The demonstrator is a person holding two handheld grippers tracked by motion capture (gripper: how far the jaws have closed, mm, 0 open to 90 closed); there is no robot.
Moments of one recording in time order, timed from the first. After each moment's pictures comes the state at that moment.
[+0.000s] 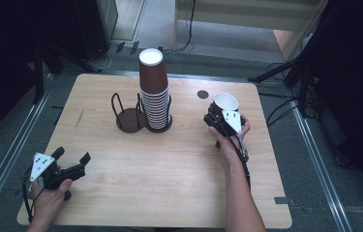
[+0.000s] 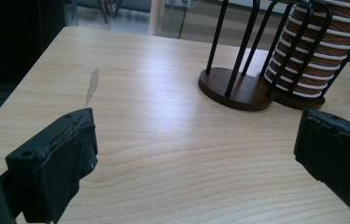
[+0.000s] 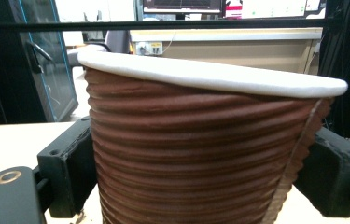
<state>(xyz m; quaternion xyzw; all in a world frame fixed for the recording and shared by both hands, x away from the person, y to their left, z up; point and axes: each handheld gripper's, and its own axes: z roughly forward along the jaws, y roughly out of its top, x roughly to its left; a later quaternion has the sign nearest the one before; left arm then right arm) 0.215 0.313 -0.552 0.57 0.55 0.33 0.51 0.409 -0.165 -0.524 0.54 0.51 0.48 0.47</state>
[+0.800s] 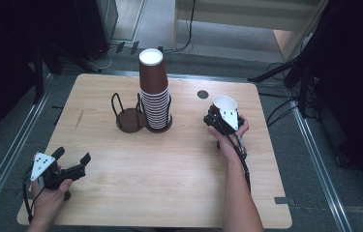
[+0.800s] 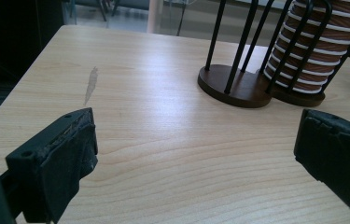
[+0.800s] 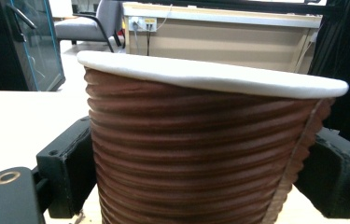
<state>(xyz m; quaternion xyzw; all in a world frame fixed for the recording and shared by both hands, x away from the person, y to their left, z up) 0.216 0.313 -0.552 0.58 0.55 0.33 0.51 0.424 -0.167 -0.540 0.54 0.54 0.43 0.47</state>
